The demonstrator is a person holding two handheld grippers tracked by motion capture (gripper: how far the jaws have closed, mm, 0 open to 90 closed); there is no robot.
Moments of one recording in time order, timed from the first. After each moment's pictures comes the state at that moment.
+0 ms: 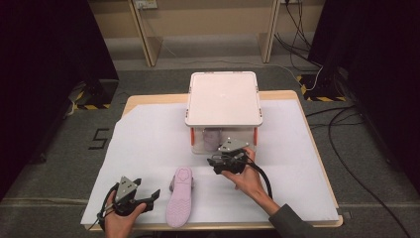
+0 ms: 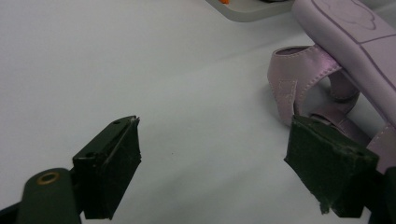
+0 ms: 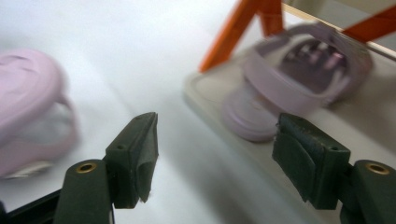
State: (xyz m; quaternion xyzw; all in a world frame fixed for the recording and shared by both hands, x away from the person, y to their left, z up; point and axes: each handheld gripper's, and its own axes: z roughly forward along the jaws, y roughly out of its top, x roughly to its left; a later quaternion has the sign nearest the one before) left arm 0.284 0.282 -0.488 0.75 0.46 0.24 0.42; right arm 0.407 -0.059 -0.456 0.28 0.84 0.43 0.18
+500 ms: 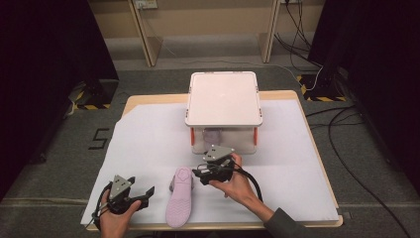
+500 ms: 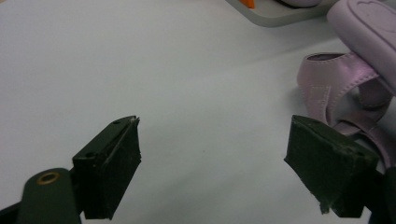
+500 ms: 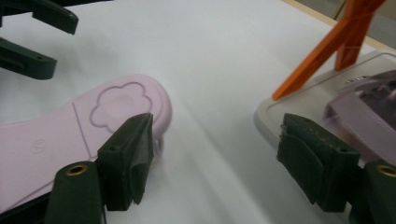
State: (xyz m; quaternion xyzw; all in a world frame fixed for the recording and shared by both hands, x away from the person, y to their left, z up) left arm 0.287 0.297 -0.486 0.73 0.49 0.26 0.41; right arm 0.382 -0.022 -0.446 0.22 0.85 0.45 0.15
